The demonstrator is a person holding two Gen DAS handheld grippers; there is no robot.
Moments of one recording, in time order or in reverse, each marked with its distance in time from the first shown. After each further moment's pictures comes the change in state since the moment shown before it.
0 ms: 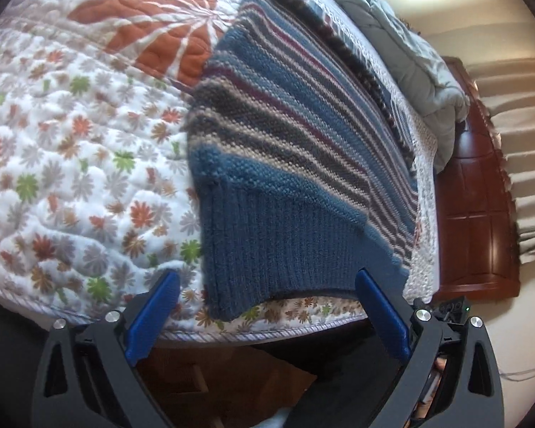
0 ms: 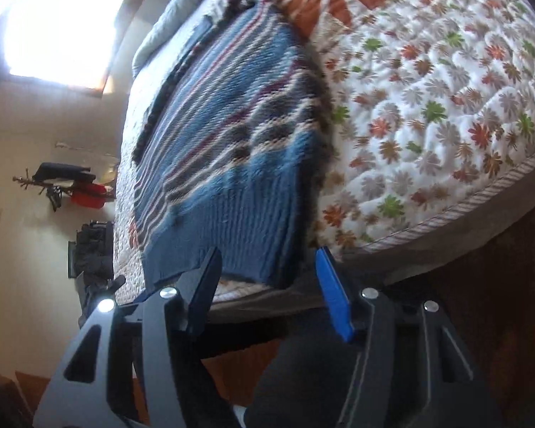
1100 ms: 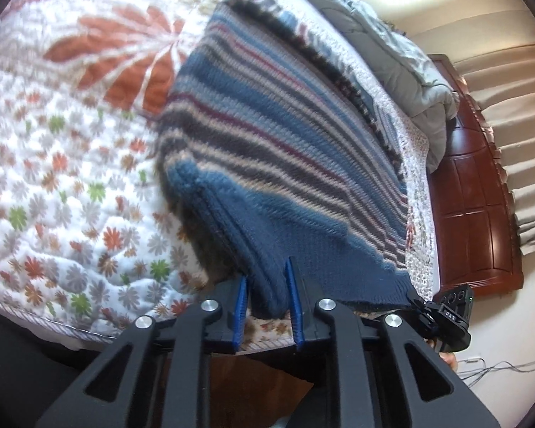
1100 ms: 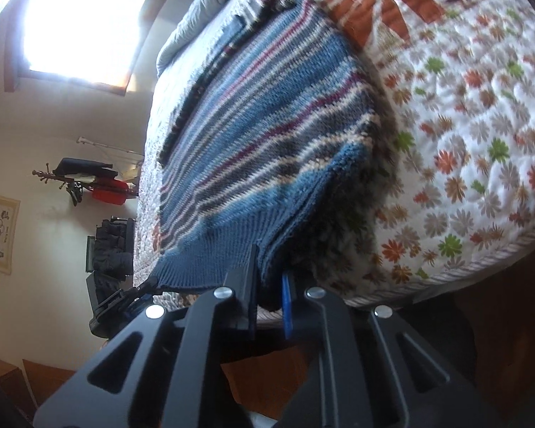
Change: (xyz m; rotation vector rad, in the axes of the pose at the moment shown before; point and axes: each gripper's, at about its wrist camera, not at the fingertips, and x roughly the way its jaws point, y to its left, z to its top) left arm -0.019 -0.028 0.001 0.054 -0.068 -0.004; right arm 0.017 0.040 0.020 -0.049 -0.008 0.109
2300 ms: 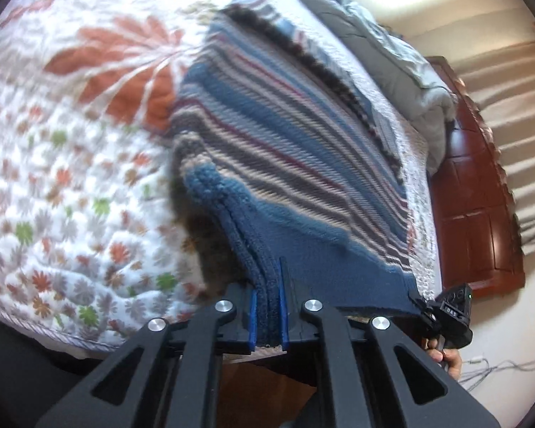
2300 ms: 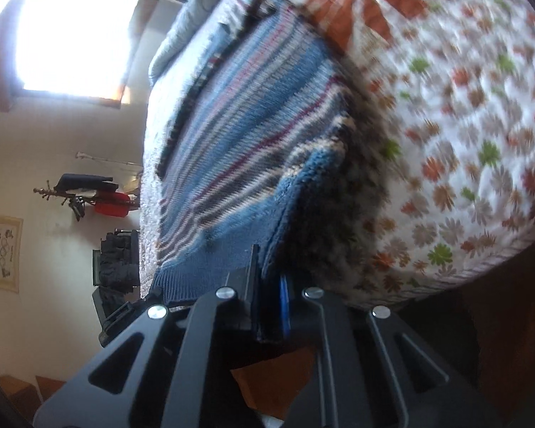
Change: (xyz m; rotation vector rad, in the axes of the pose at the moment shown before) left arm 0.002 -0.007 0.007 0.024 -0.013 0.001; right arm -0.008 -0.013 0.007 0.054 -0.006 0.013
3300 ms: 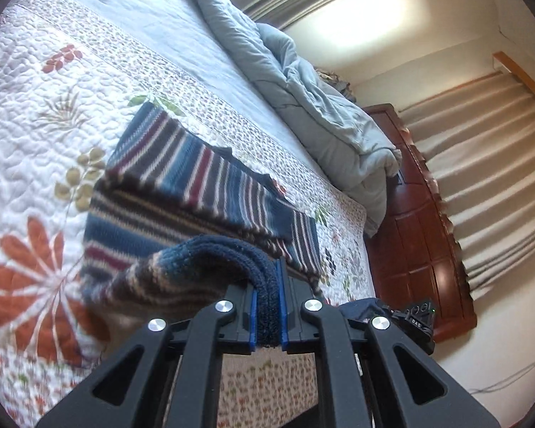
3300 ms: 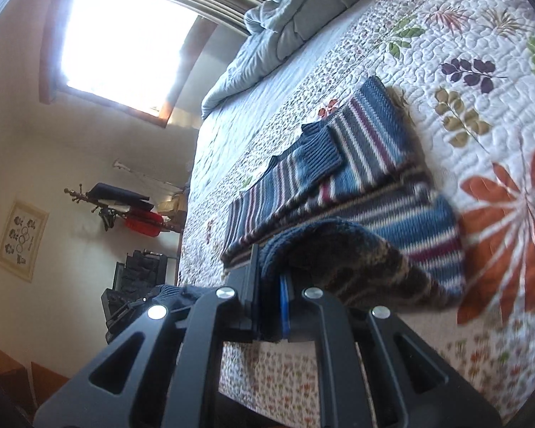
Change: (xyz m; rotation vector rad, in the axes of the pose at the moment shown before) left arm -0.023 -0.070 0.205 0.012 -0.172 -0.216; right arm 0.003 0.115 0.195 -0.126 -0.112 0.116
